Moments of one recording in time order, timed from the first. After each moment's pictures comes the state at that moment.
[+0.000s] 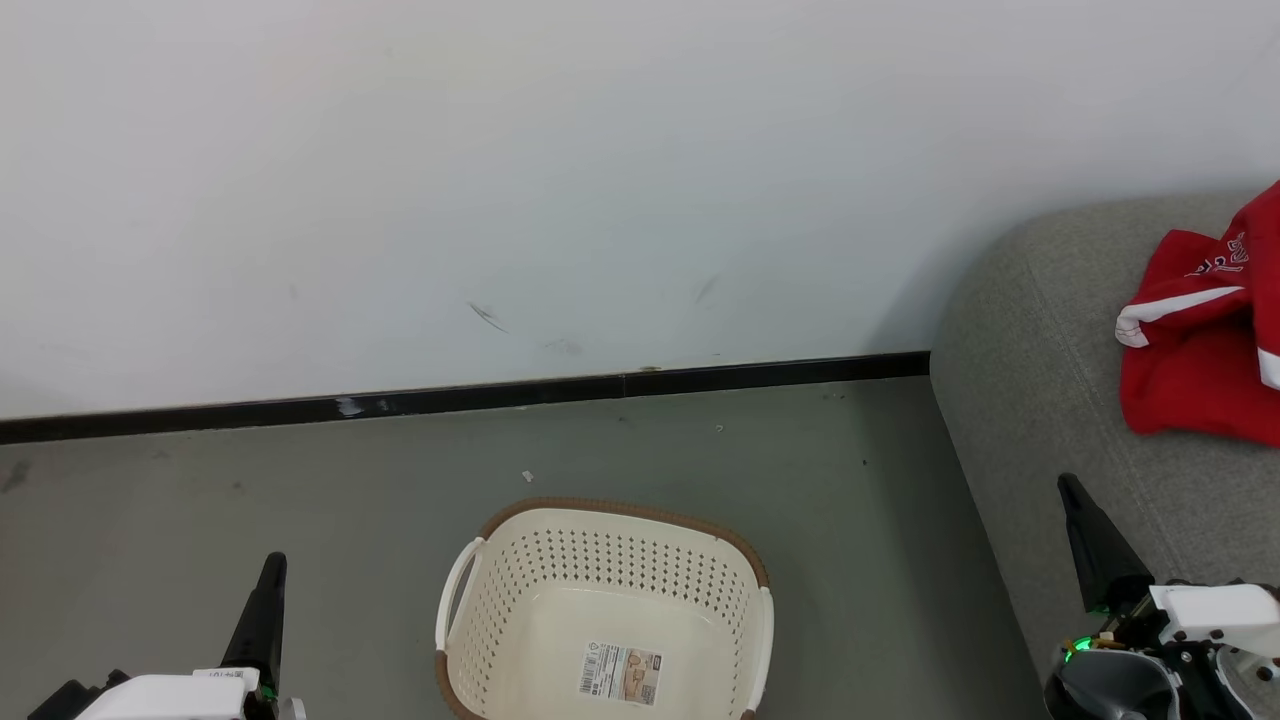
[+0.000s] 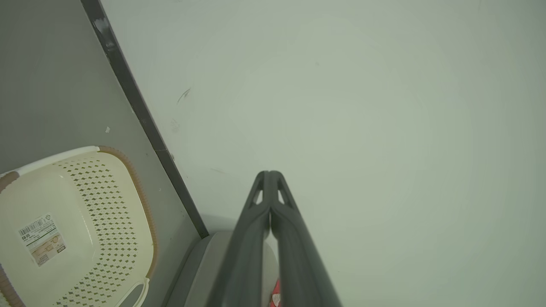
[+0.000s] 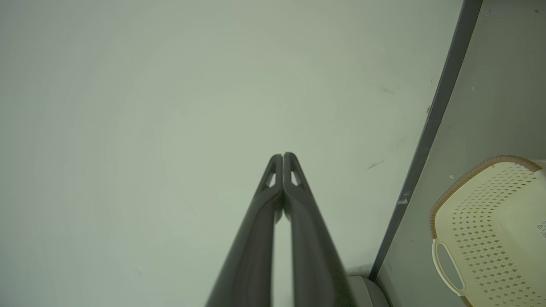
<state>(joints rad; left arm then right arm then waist) -0.06 0.05 0.06 0.28 -1.63 -0.12 0.09 -0.11 -0.03 -0.15 0.29 1.59 0.13 0.13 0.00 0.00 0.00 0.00</state>
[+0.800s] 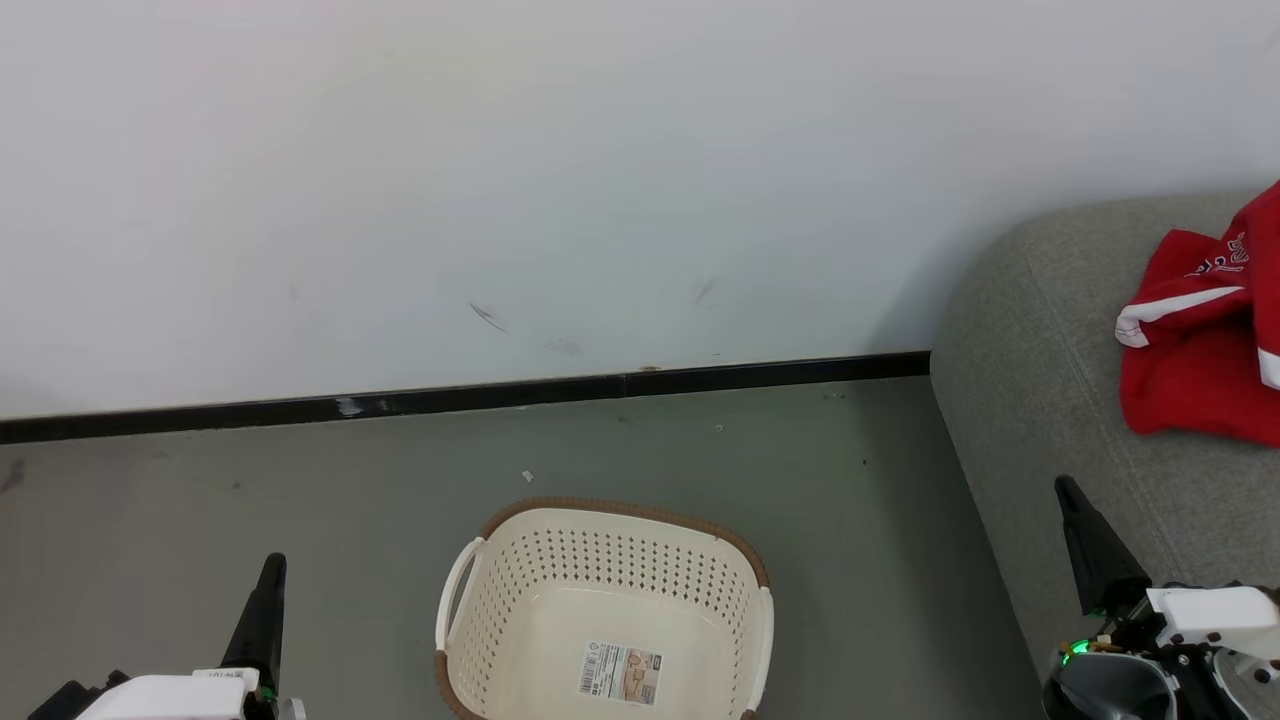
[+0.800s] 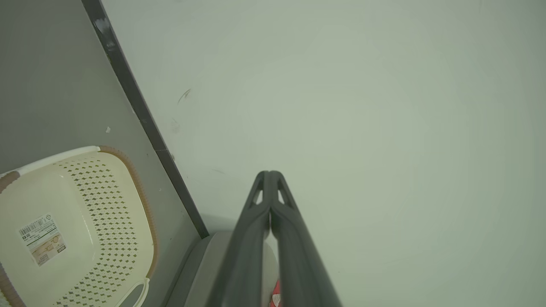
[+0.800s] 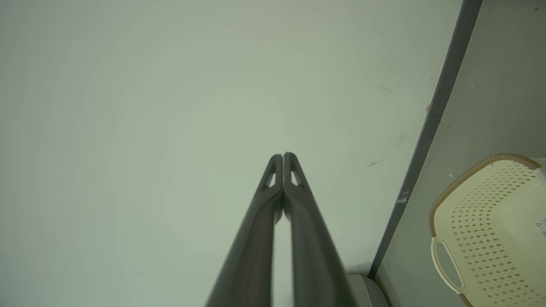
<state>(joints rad) -0.06 0.05 0.06 0.28 -1.63 -0.12 0.09 -0.10 -0.03 -0.15 0.28 1.59 0.13 0.13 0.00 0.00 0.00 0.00</state>
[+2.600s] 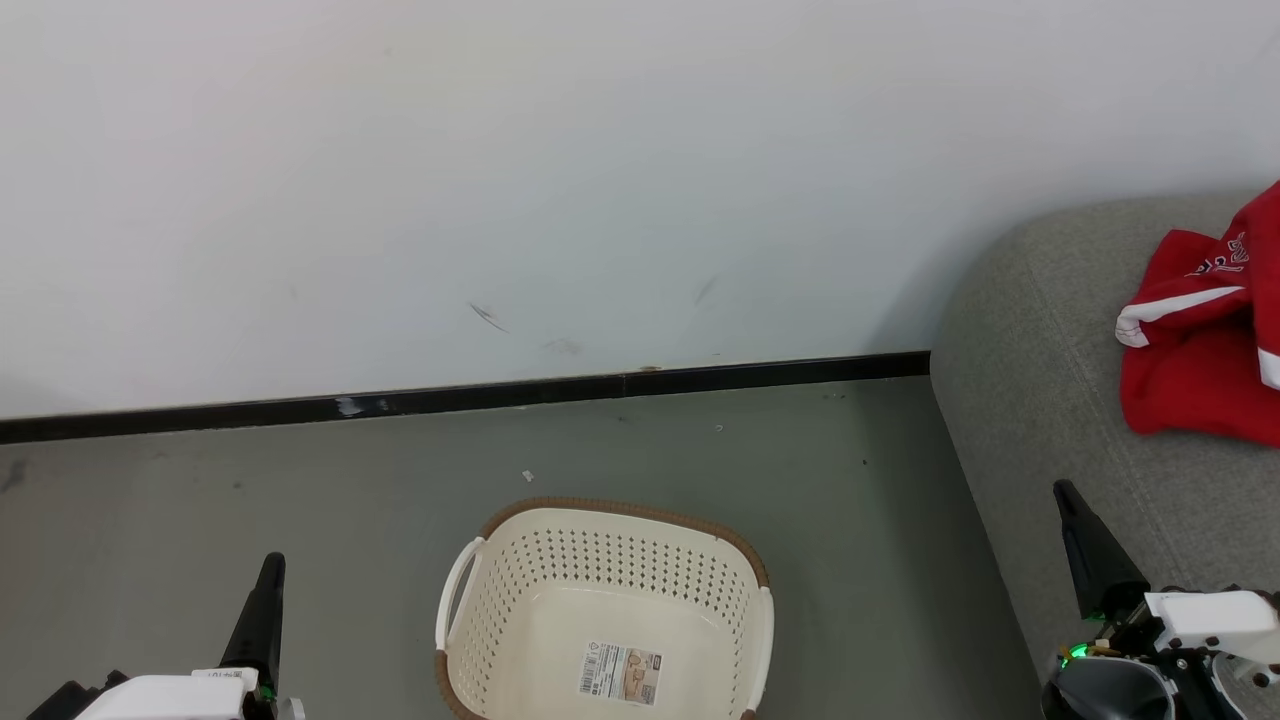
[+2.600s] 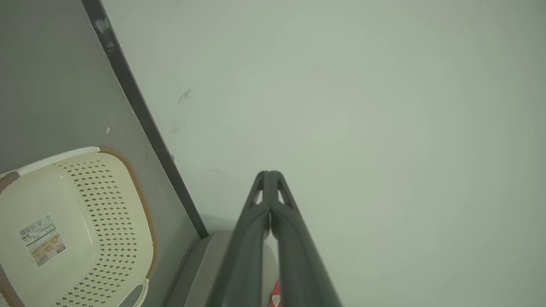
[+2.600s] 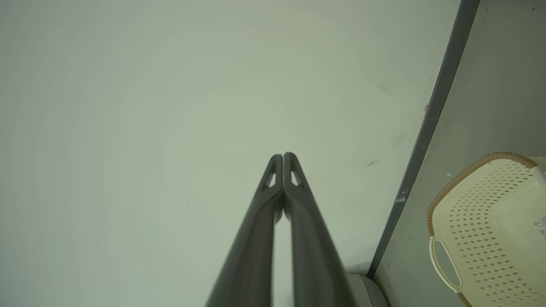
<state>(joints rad) -0.06 0.05 0.06 0.28 -1.63 -0.12 0.09 -0.09 -0.03 -0.14 0.28 1.59 0.13 0.12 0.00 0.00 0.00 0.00</state>
